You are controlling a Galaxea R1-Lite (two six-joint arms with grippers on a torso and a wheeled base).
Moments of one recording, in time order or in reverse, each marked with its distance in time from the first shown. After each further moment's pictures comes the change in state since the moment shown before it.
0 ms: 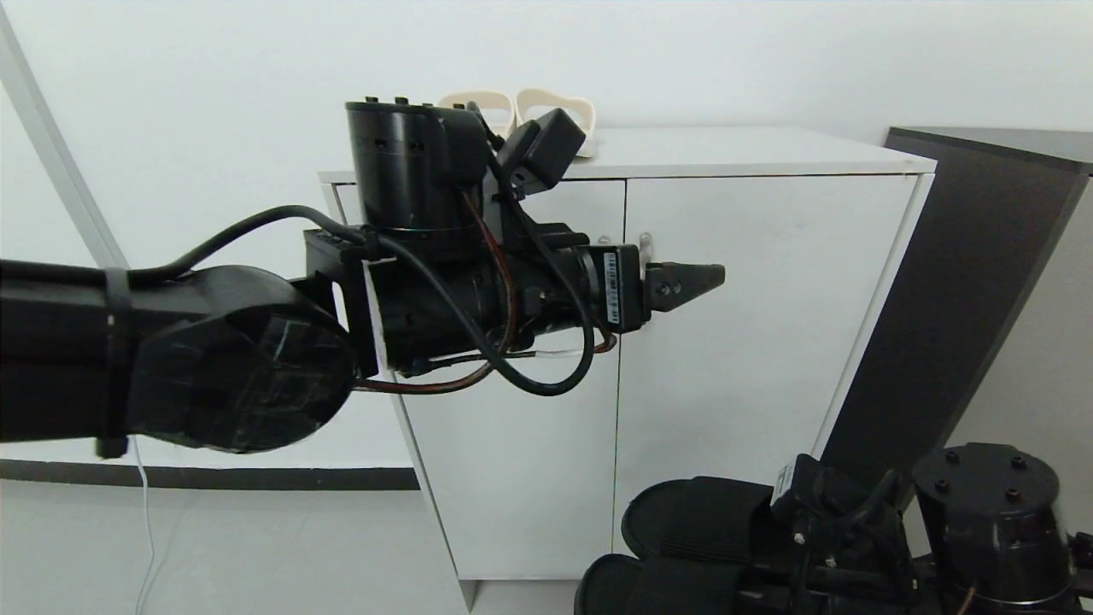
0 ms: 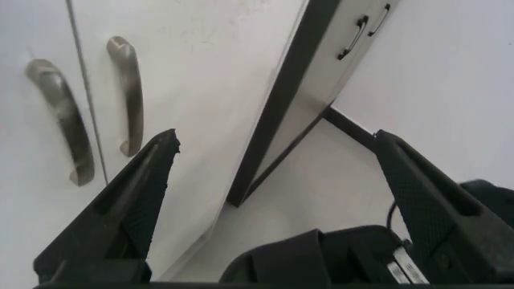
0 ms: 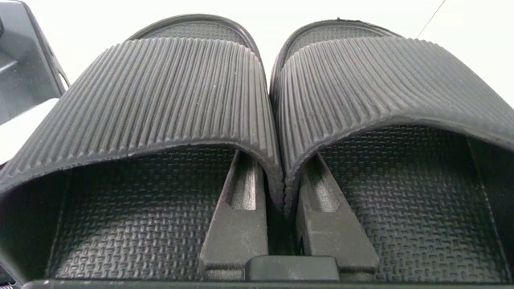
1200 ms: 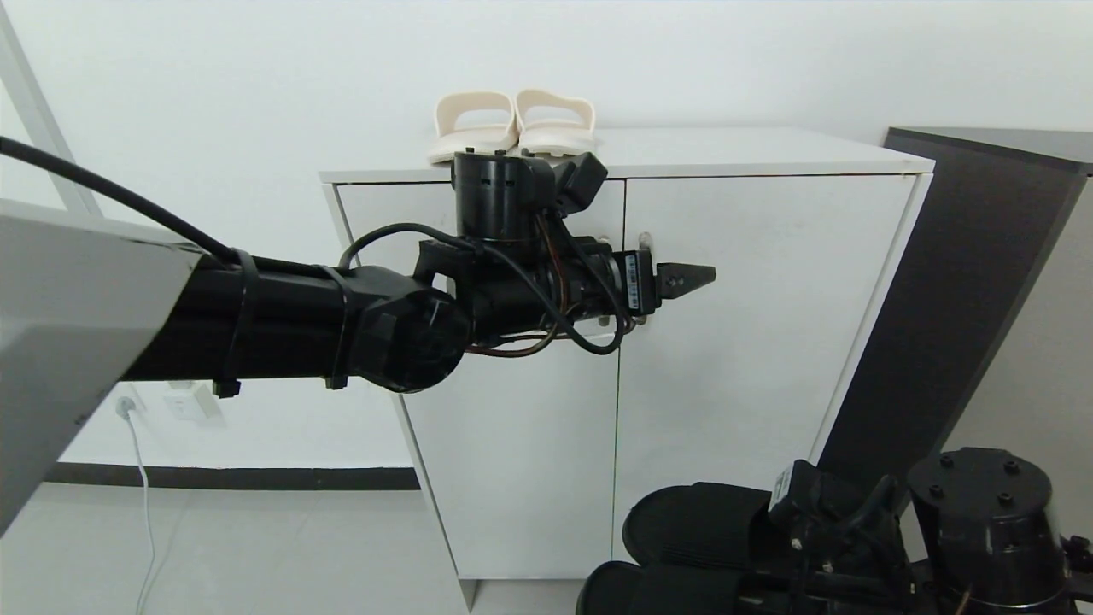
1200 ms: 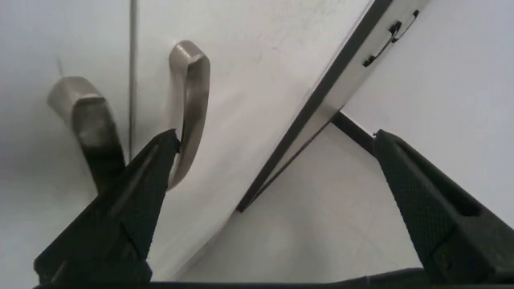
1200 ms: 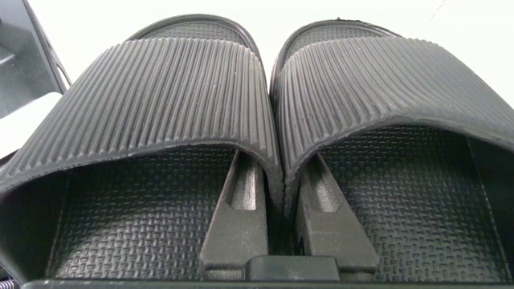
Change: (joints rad) left arm 0.090 0.245 -0.220 0.016 -0.040 -0.051; right arm 0.000 0.008 0.008 0.000 0.003 0.000
